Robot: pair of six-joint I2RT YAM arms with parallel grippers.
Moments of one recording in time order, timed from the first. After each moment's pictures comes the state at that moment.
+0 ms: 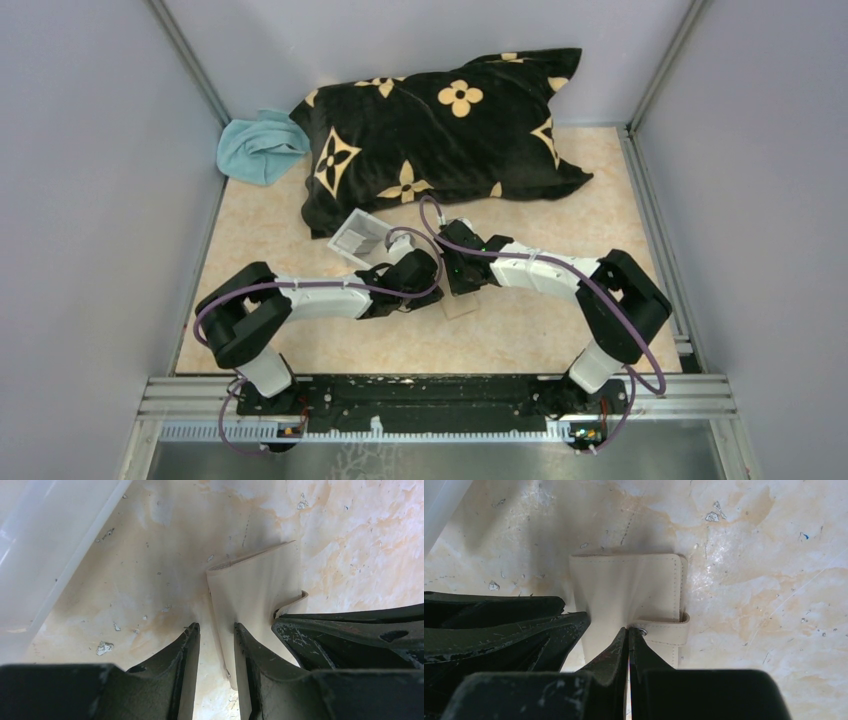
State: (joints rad) left arm -0.99 1.65 0.78 0.00 -0.27 -1.14; right arm 0.82 1.60 0.96 -0.48 0.14 0.49
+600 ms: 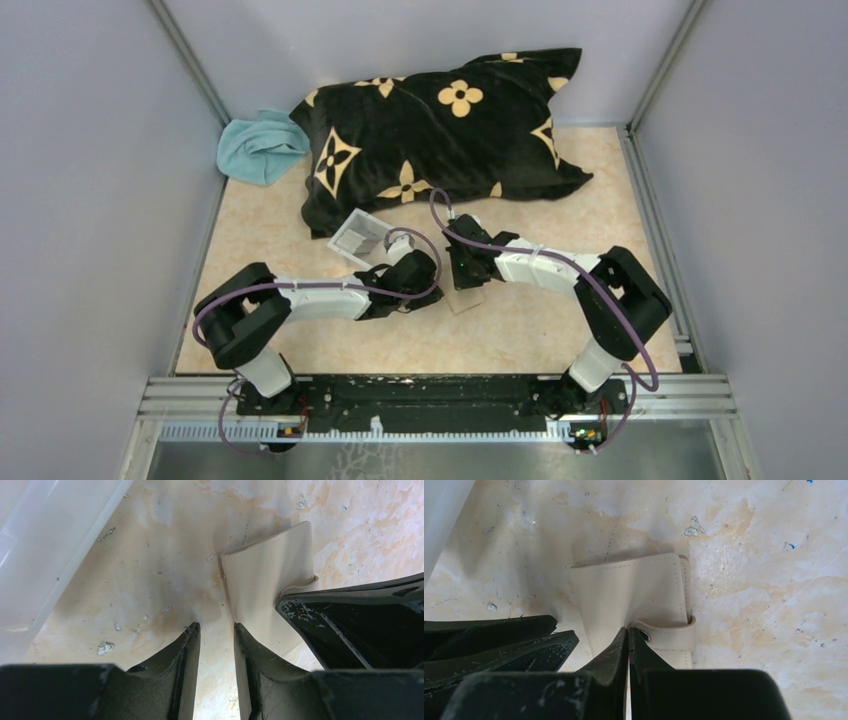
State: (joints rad) left arm -0.99 1.64 0.77 0.02 -0.27 -1.14; right arm 0.76 1.61 0.95 -0.44 0.11 0.51
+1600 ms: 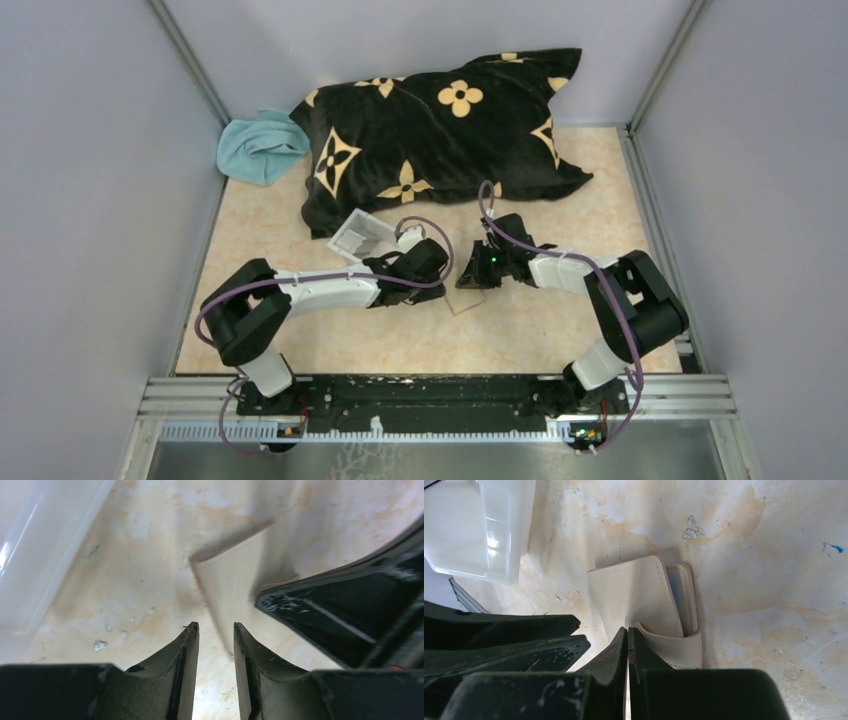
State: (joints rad) left arm -1.00 1.67 0.93 -0.19 -0.29 -1.07; right arm 0.48 1.56 0.69 -0.04 -0.39 0.65
